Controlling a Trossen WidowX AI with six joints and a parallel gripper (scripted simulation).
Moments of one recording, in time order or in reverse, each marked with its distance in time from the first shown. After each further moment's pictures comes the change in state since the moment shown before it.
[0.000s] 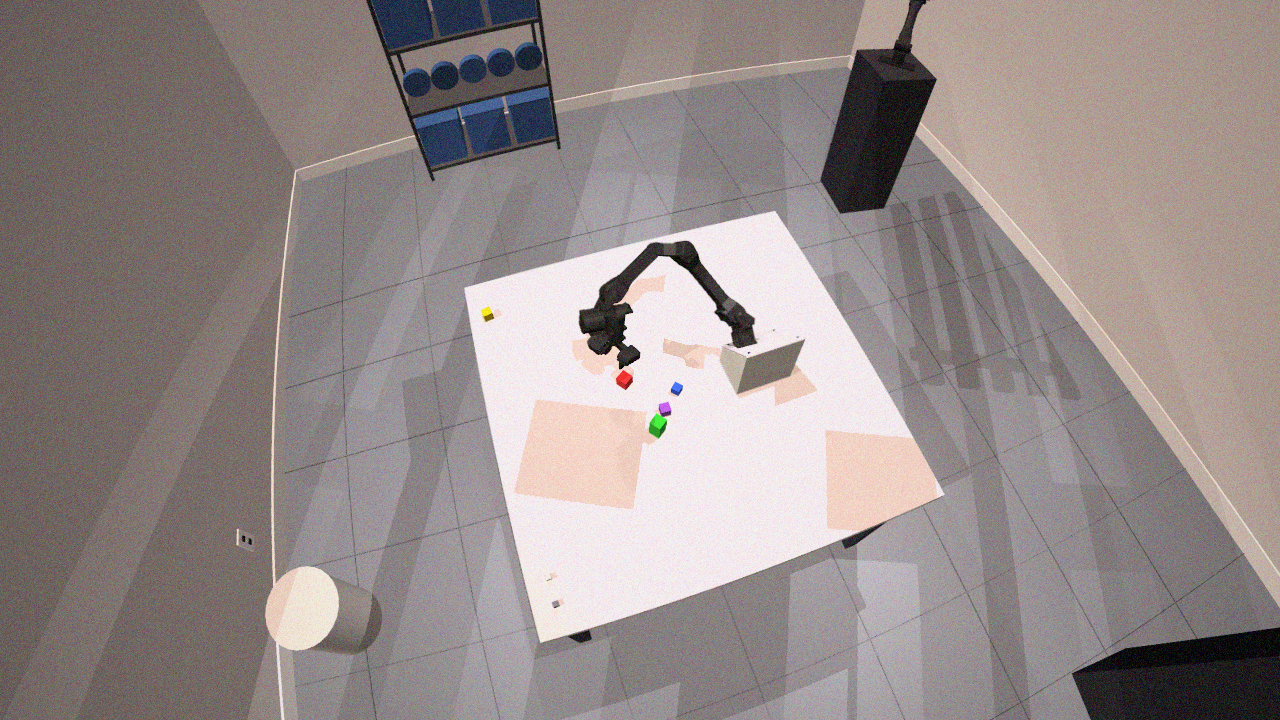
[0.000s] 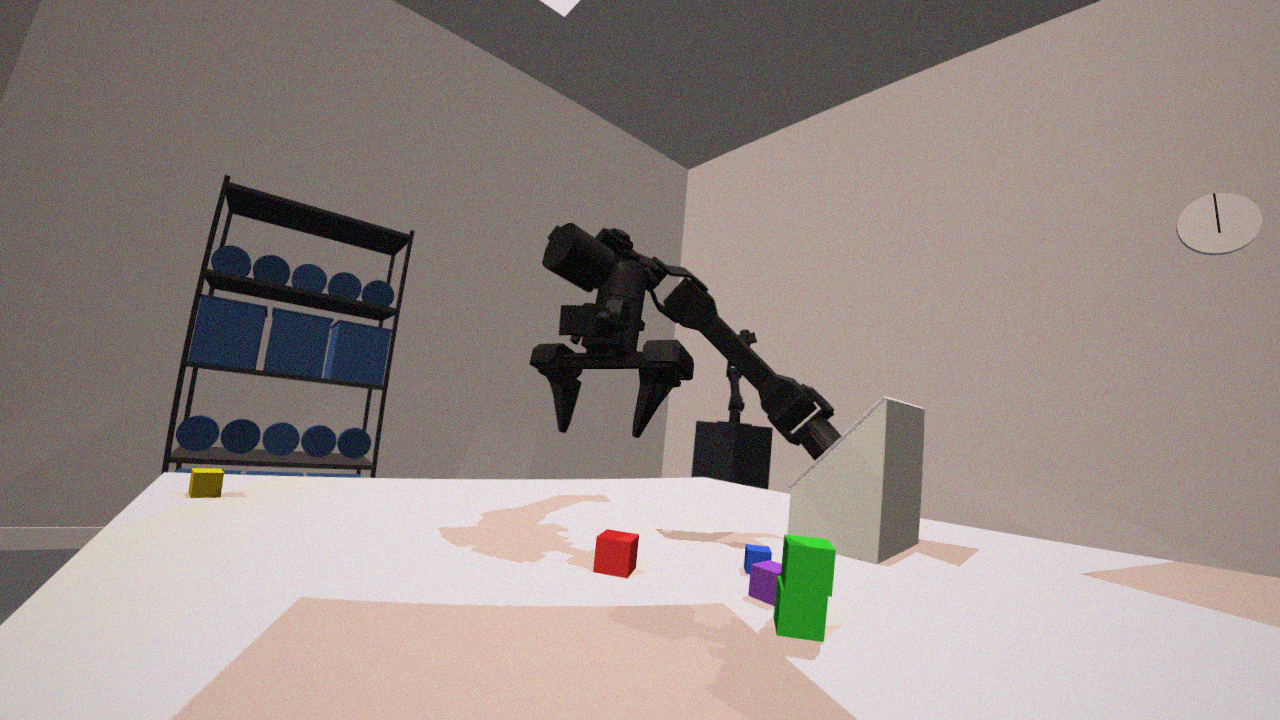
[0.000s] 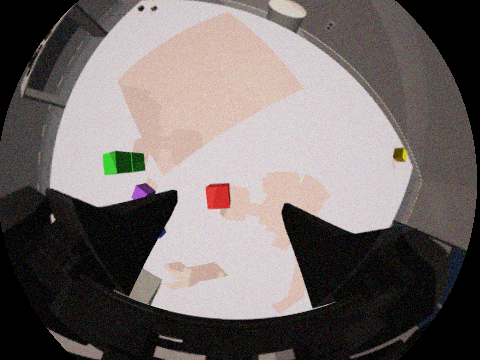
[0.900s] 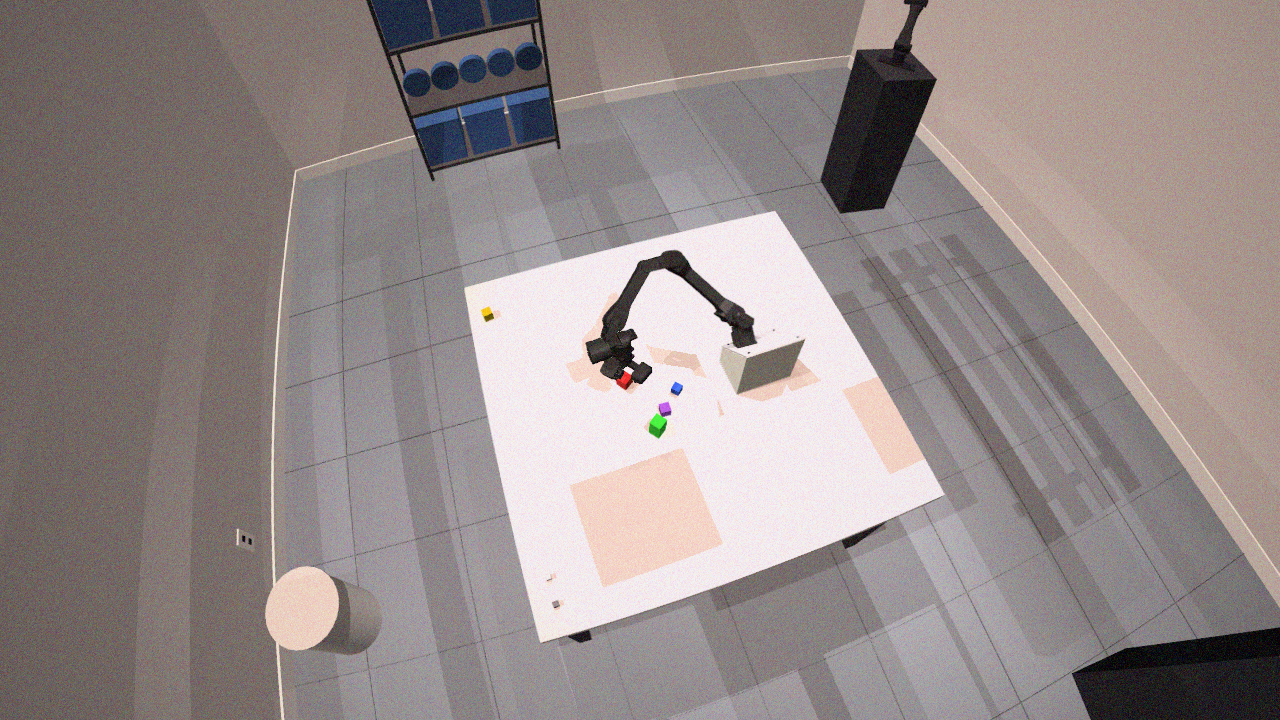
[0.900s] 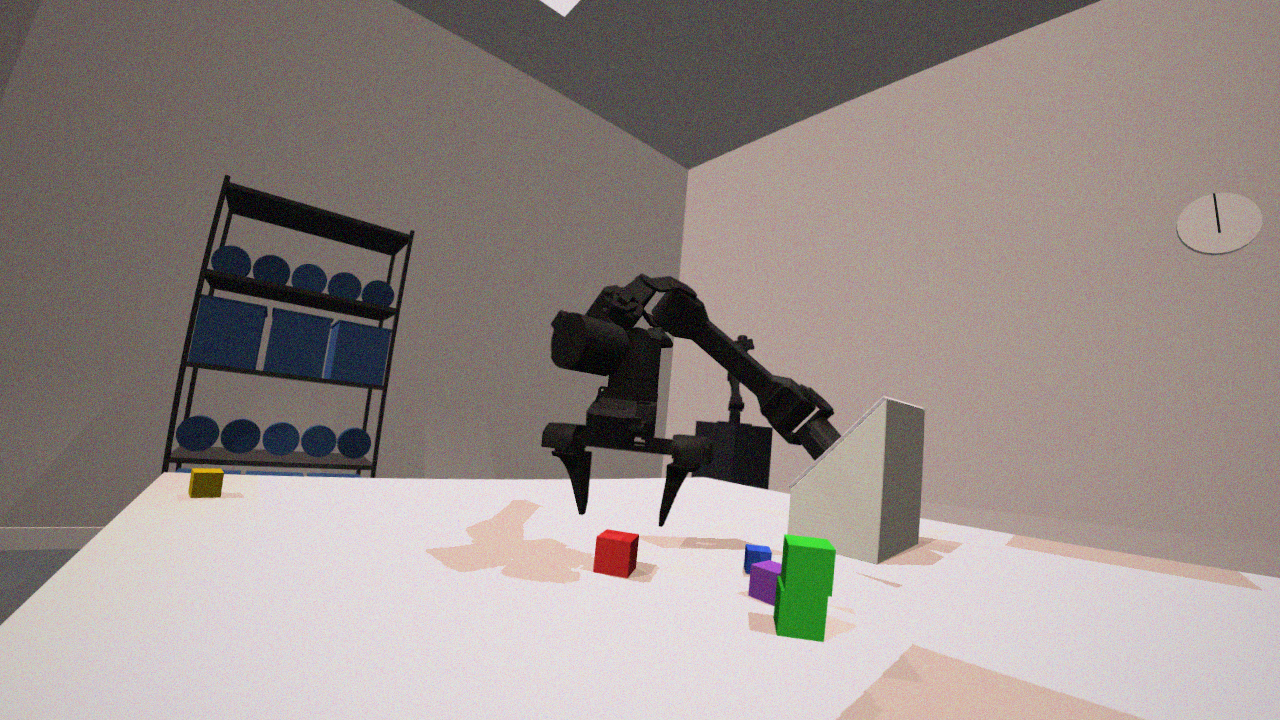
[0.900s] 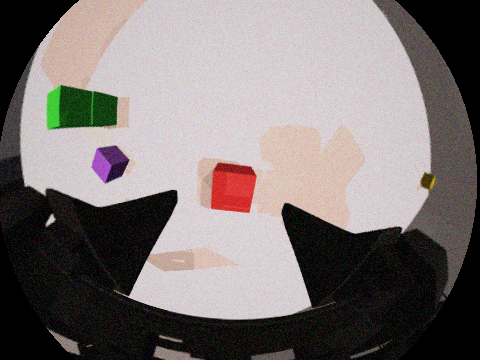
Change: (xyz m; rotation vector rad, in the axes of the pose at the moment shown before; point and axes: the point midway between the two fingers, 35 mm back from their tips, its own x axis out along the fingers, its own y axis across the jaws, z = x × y) arm 0.086 0.021 -0.040 -0.188 0.216 -0.025
